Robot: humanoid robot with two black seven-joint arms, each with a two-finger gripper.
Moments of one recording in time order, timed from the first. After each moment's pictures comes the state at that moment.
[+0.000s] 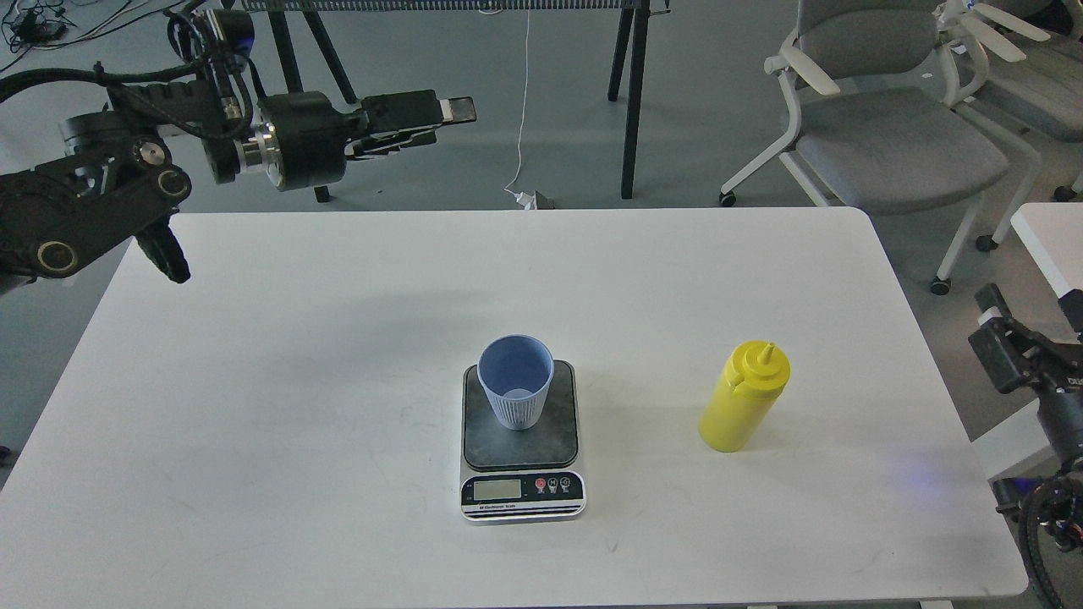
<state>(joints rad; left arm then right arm) -1.16 0.58 -0.31 -0.98 1.14 -0.44 -0.49 -0.25 -0.63 1.36 1.35 1.11 0.49 -0.21</state>
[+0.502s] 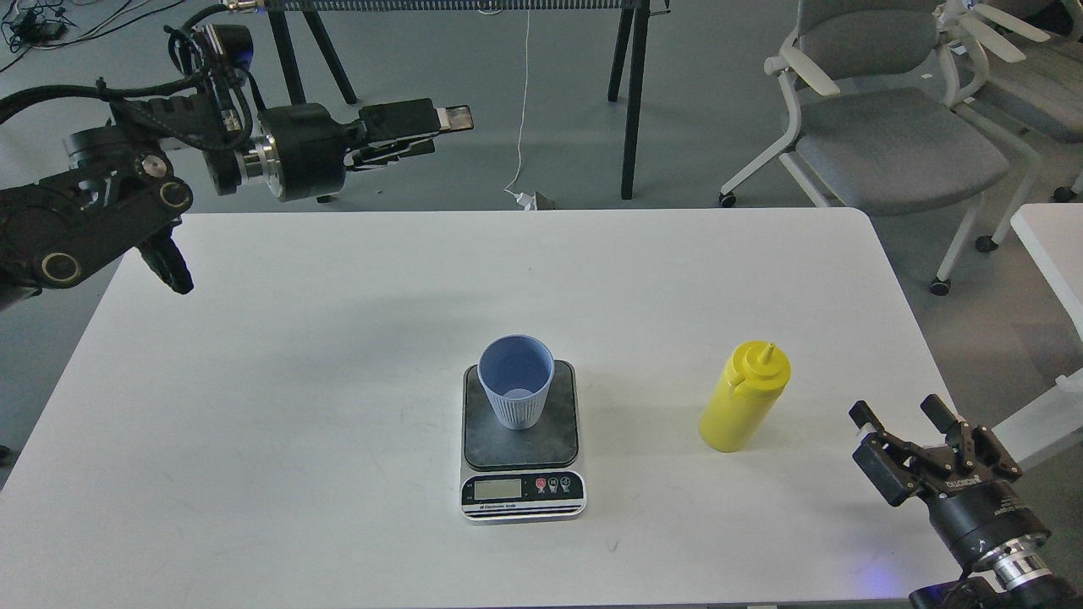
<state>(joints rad) -1.13 0.58 -0.34 -0.98 1.14 -0.44 -0.49 -0.31 -0.52 1.14 1.40 0.94 0.49 -0.21</state>
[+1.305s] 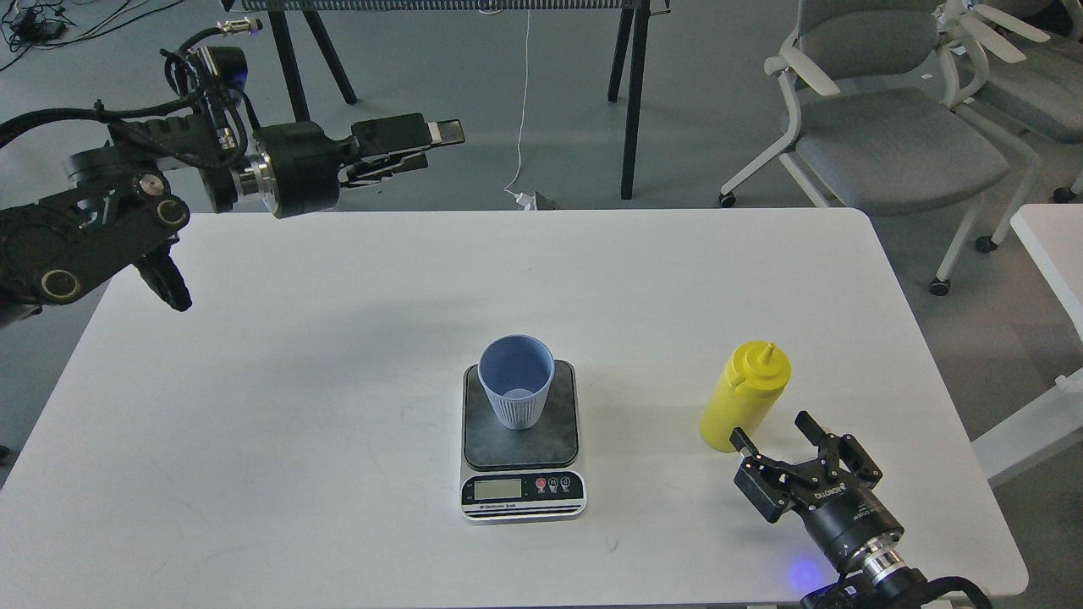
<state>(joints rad) -1.08 0.58 -0.36 -0.98 1.14 -0.44 -0.49 -0.14 -0.32 0.99 1.19 0.80 0.49 -0.20</state>
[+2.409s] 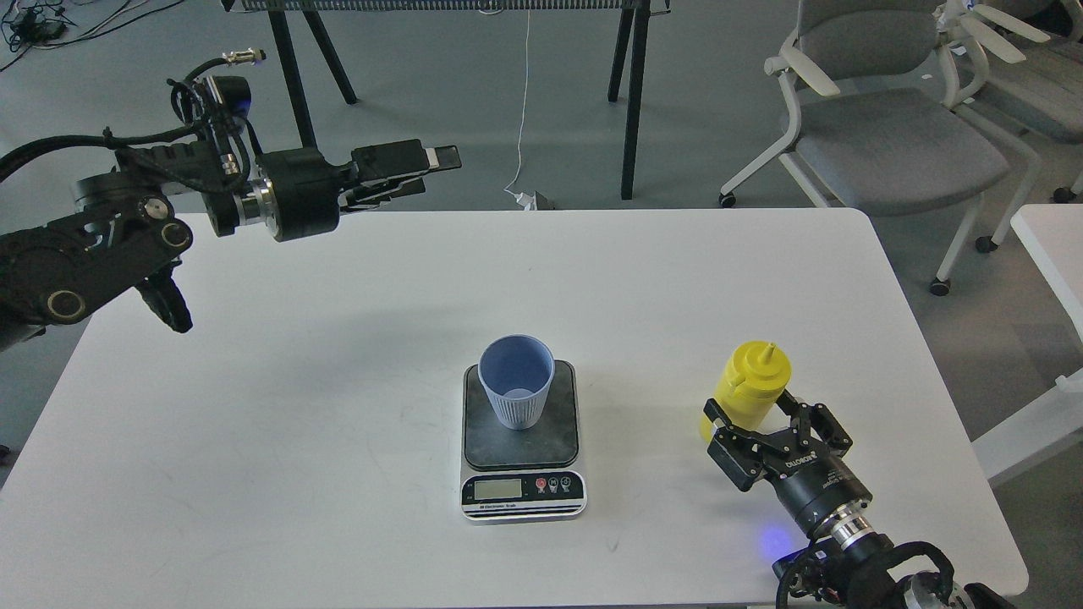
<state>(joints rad) -1.04 0.58 -0.36 -0.99 1.14 -0.43 -0.49 -0.04 -0.27 0.97 1.14 0.77 0.49 -0.19</state>
